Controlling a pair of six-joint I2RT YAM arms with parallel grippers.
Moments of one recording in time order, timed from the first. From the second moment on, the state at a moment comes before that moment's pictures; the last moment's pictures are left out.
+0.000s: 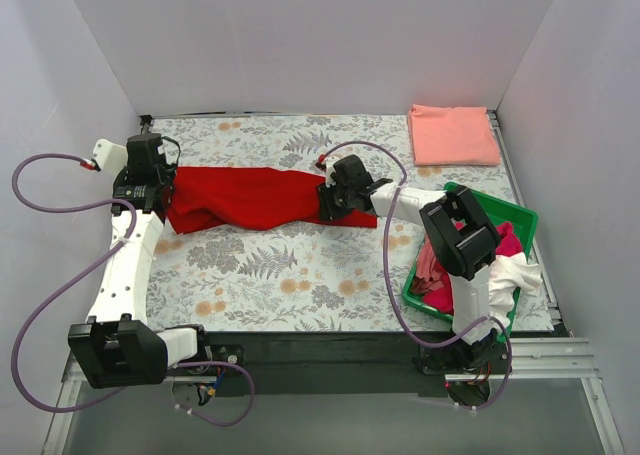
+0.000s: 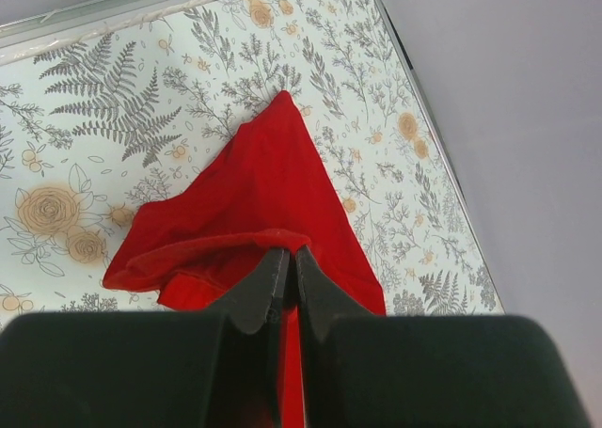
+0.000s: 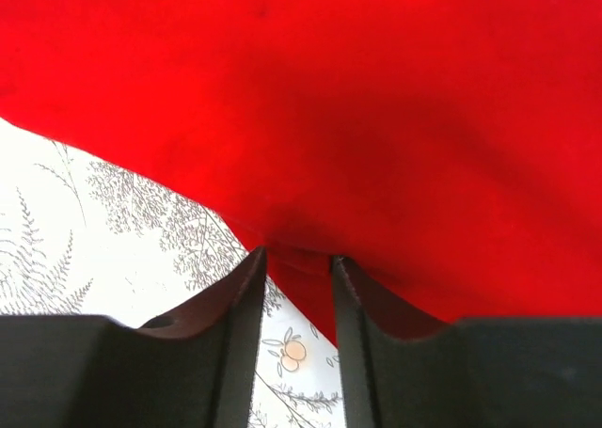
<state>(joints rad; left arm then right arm) 0.06 1.21 1.17 -0.55 -0.50 -0.96 0.65 2.02 1.31 -0.11 -0.25 0.17</state>
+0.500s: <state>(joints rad) 0.06 1.21 1.17 -0.55 -0.48 -0.96 0.66 1.96 1.25 -0.08 -0.23 0.23</state>
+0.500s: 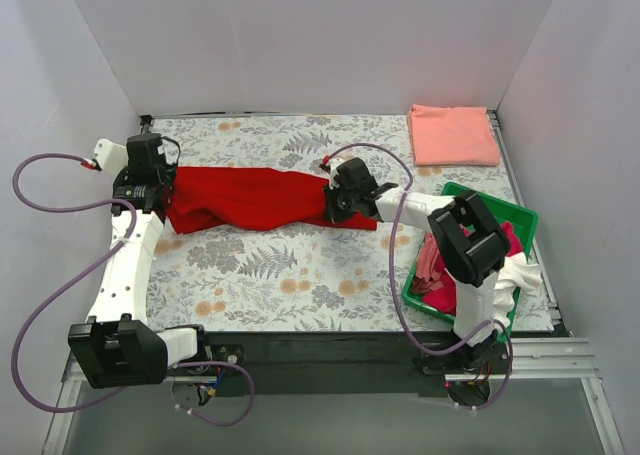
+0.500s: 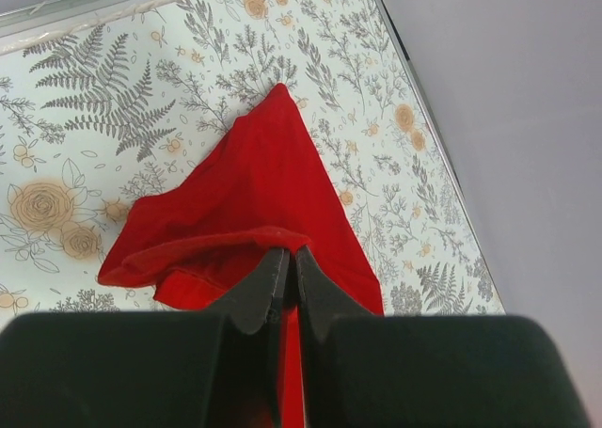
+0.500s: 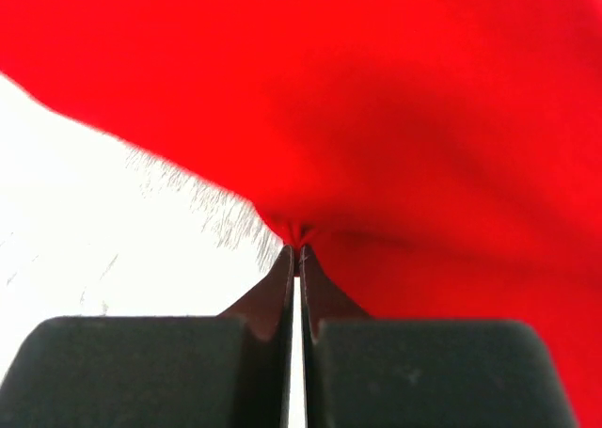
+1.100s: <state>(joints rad) 0.07 1.17 1.09 -0.53 -0.38 -0.97 0.67 1.25 0.69 -0.30 0.02 0.30</state>
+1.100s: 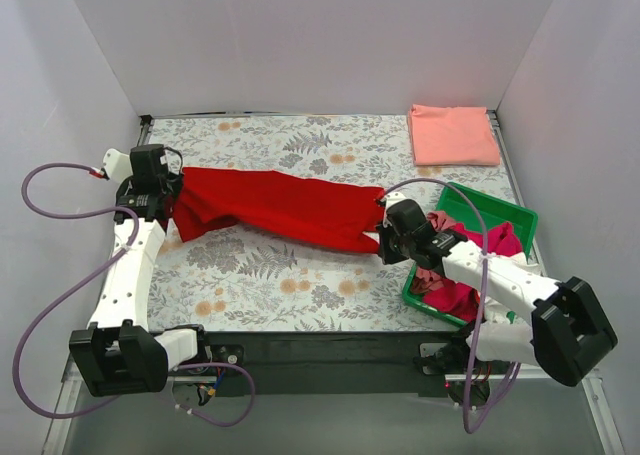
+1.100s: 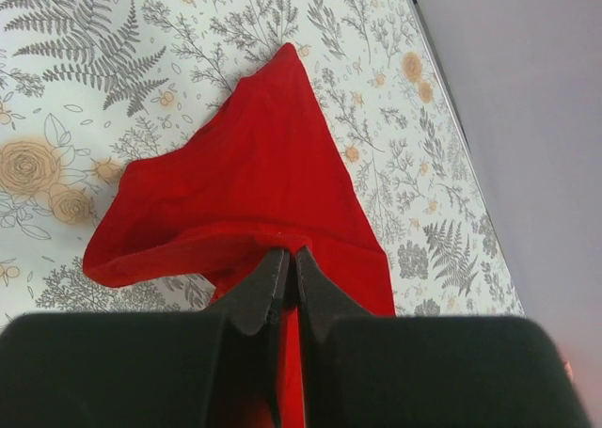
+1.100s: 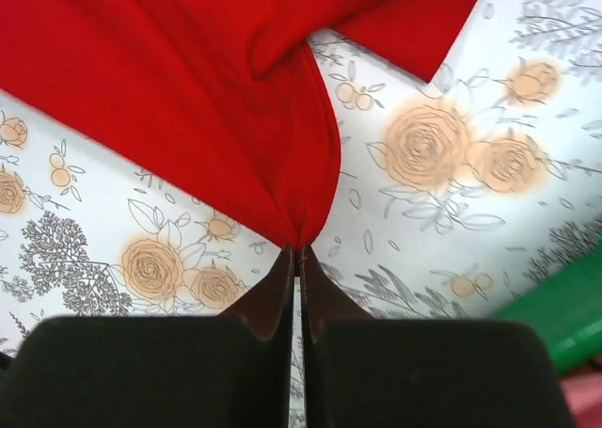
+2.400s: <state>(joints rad) 0.07 0.84 2.03 -0.44 -0.07 -0.67 0.67 0.77 1.57 -0.41 0.08 -0.01</state>
